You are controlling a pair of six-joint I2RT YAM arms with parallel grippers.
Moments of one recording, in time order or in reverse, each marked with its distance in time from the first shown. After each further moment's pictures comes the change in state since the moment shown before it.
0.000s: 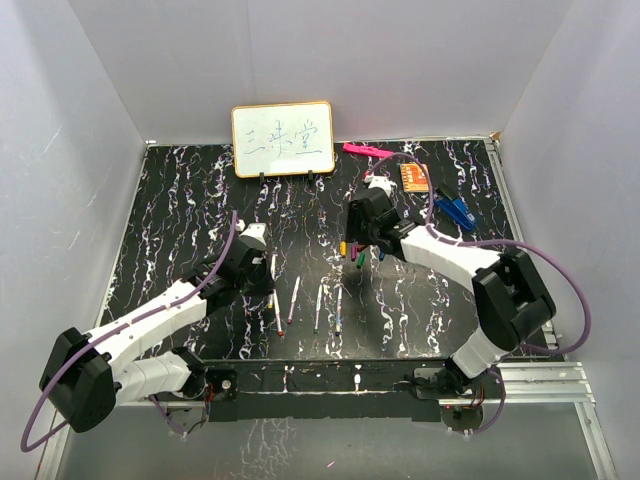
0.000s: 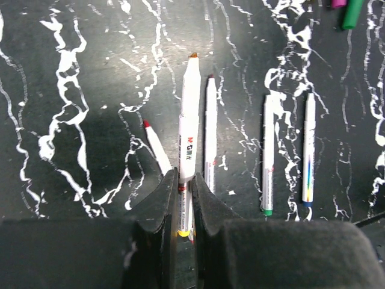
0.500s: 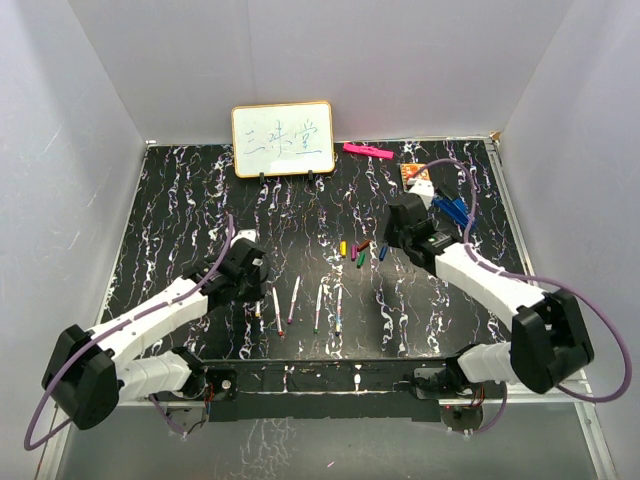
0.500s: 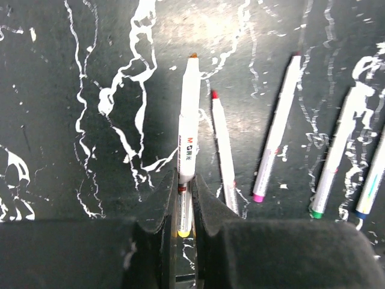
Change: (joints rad) left arm 0.025 0.044 0.018 -0.185 -0.096 -0.071; right arm -0.127 -0.299 -0.176 -0.059 0.136 0.054
